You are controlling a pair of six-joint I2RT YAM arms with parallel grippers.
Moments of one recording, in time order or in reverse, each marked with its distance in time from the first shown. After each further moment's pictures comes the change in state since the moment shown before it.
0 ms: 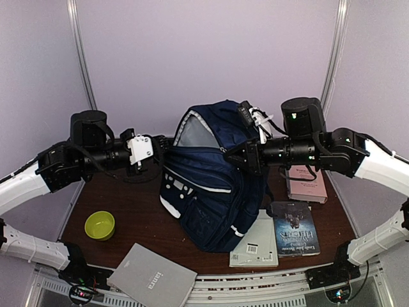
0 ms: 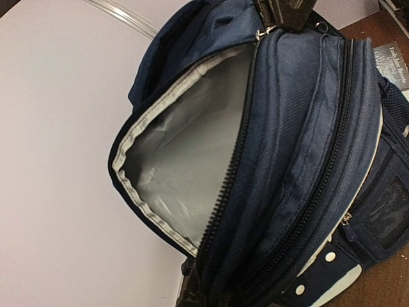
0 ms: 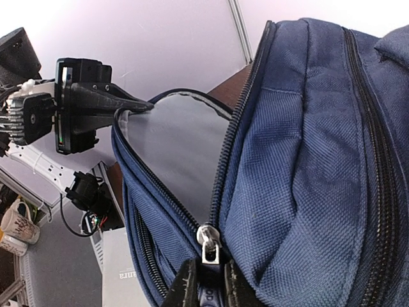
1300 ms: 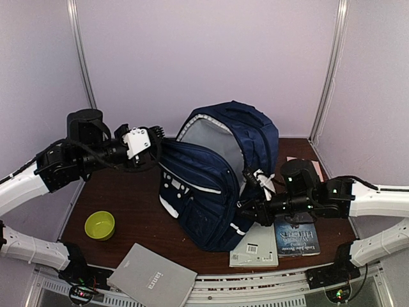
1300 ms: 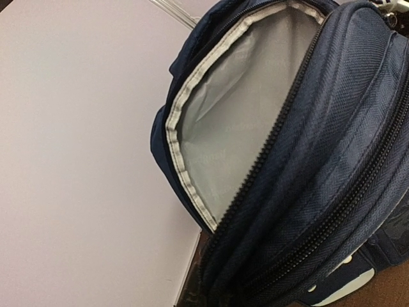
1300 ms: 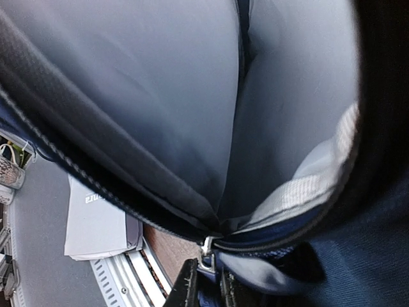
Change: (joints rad) left arm 0.034 -0.013 -0.006 0.032 -0.094 -0.049; right arm -0.005 -0.167 -0.574 0.219 -0.107 0.023
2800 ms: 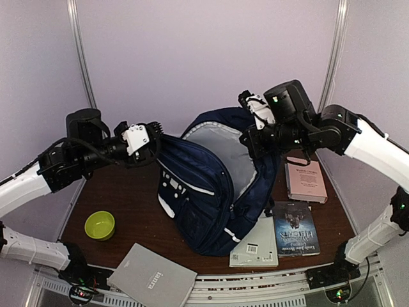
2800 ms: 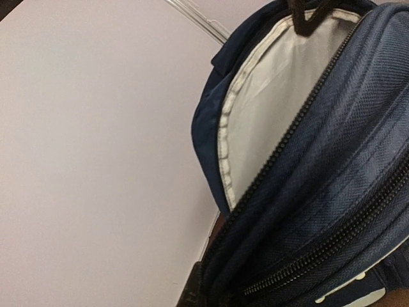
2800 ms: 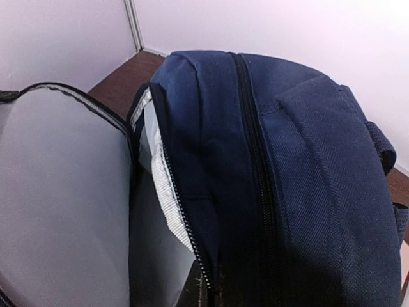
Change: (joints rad) left arm 0.037 0.000 -0.028 0.082 0.026 -0.005; right arm -0.021 0.337 0.864 -0.549 0.490 -0.110
